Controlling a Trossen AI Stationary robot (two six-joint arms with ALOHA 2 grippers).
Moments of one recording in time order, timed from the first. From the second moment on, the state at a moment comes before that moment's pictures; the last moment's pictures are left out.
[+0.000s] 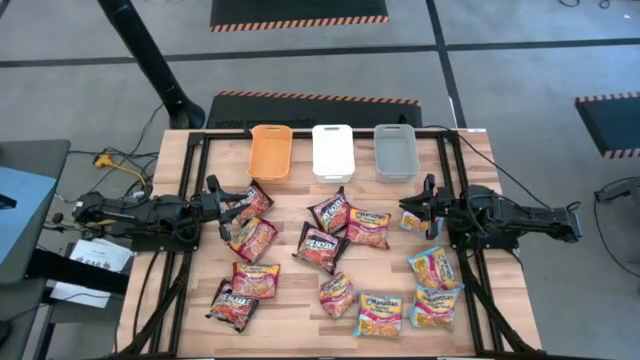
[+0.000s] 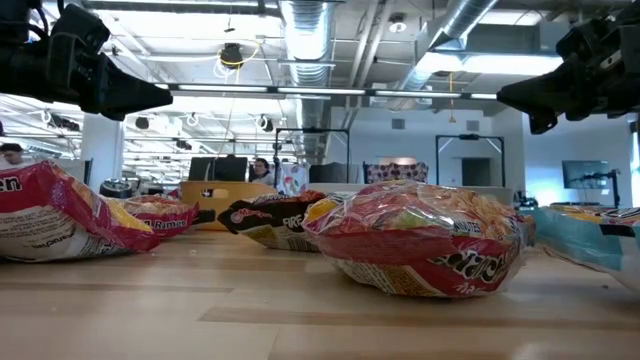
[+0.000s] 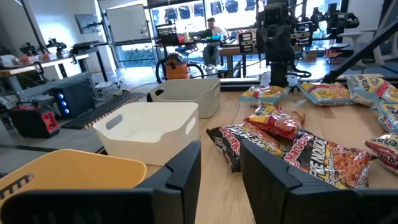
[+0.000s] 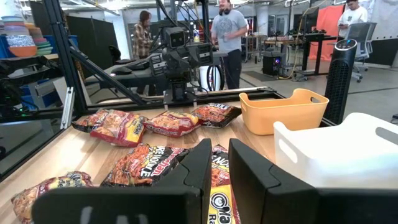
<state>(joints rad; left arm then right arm) -0.16 0.04 0.01 0.09 -0.52 0.13 -0.11 0.01 0.01 0.03 0.00 0.07</state>
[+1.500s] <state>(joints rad) -0.16 0.04 0.01 0.09 -0.52 0.13 -0.11 0.01 0.01 0.04 0.00 0.27</state>
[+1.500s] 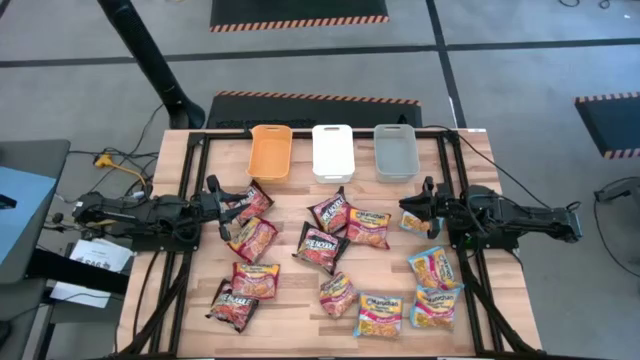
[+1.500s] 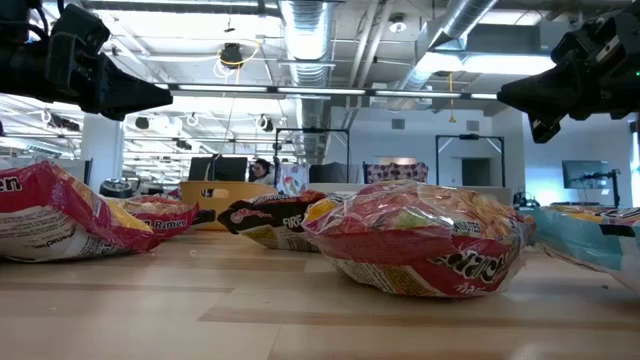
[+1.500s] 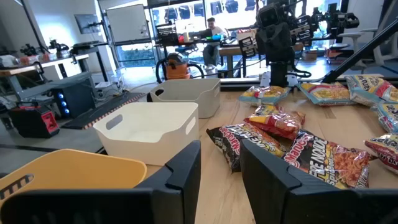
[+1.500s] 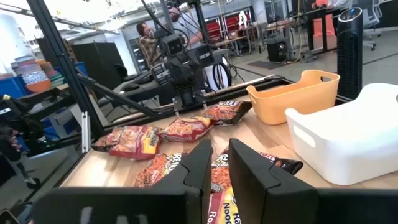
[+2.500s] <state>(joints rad) -0.16 0.04 0.01 0.09 -0.52 -0.04 -0.11 0.01 0.01 0.06 0.03 0.21</state>
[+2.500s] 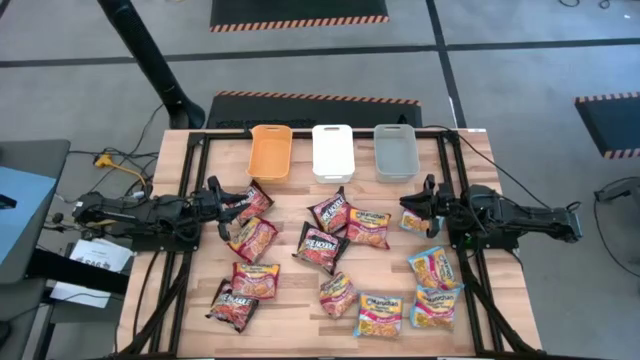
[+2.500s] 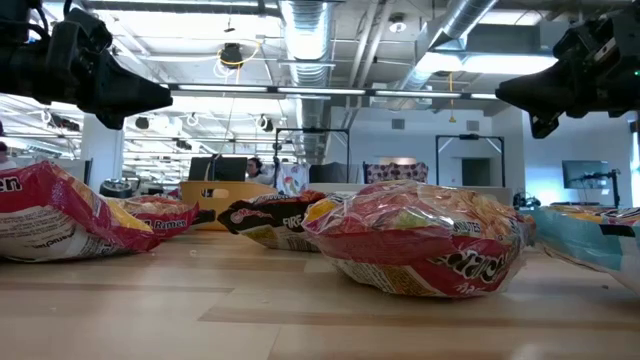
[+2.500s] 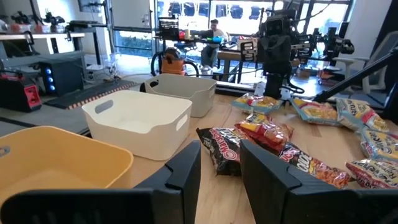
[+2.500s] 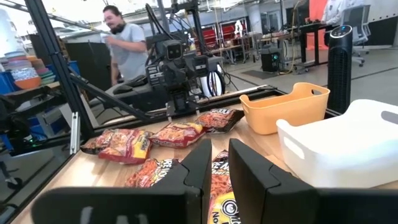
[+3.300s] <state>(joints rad) -0.16 0.04 0.01 0.09 -0.52 -0.05 -0.11 0.01 0.01 0.36 0.14 0.07</state>
